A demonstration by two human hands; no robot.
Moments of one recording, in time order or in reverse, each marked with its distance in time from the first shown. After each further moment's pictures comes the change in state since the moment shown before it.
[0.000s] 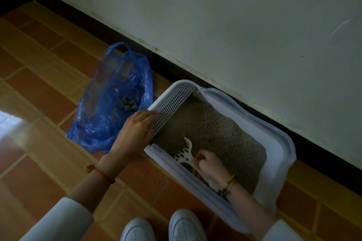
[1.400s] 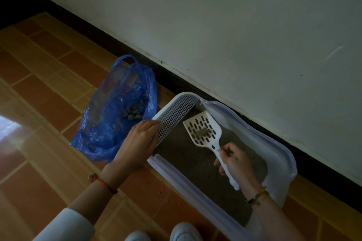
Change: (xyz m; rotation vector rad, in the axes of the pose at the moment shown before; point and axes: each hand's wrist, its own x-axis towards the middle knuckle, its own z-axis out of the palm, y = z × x) left_hand -0.001 0.002 -0.004 -0.011 -0.012 -0.018; right_hand -0.011 -0.003 -0.051 0.275 0.284 -0.243
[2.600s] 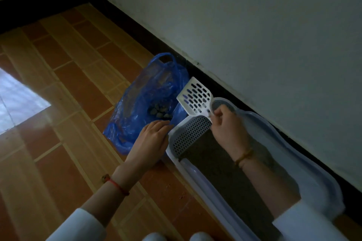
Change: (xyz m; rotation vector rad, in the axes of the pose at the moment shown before) left_hand -0.020 -0.040 -0.011 0.009 0.072 -0.125; right_hand 0.052 -0.109 0.086 -0.530 -0.004 -0.463
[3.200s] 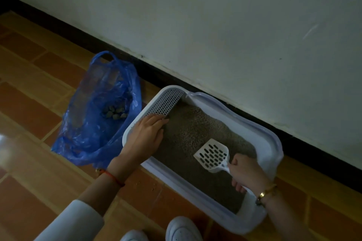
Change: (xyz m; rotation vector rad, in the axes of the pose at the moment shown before) left_hand 0.038 0.082 0.029 0.017 -0.134 0.240; right_hand -0.132 0.122 -0.056 -0.023 -0.277 0.753
